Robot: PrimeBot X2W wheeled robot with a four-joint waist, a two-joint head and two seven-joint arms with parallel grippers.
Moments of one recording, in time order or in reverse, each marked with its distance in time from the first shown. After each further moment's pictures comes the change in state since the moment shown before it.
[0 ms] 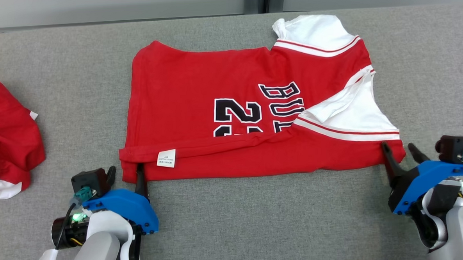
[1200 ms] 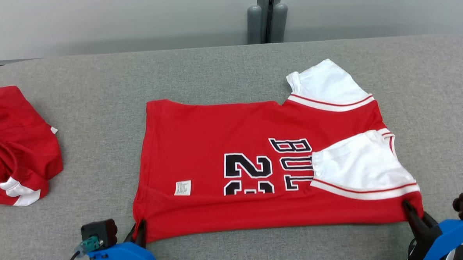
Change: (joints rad) left arm 0.250 0.084 -0.048 -0.258 -0.057 0.027 0.133; right arm 0.311 0.004 -0.016 -0.251 0.125 0.000 0.118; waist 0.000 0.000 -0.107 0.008
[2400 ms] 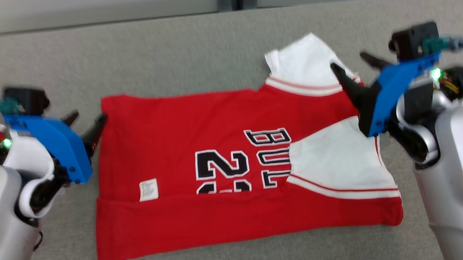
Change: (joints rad) left arm -0.466 0.239 0.029 0.030 -0.135 -0.295 0.369; right arm -0.652 -0.137 0.338 0.116 -0.012 0.000 0.221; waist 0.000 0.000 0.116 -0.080
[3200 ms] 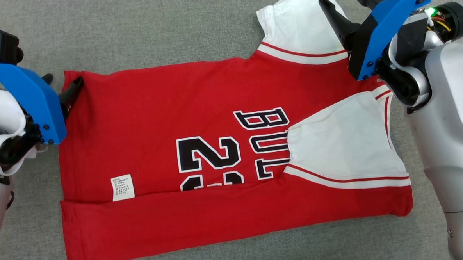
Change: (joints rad) left arm -0.228 0.041 -0.030 0.091 -0.003 -0.009 0.160; right arm -0.330 -0.012 0.109 0.323 0.083 0.000 -0.175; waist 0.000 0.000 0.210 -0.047
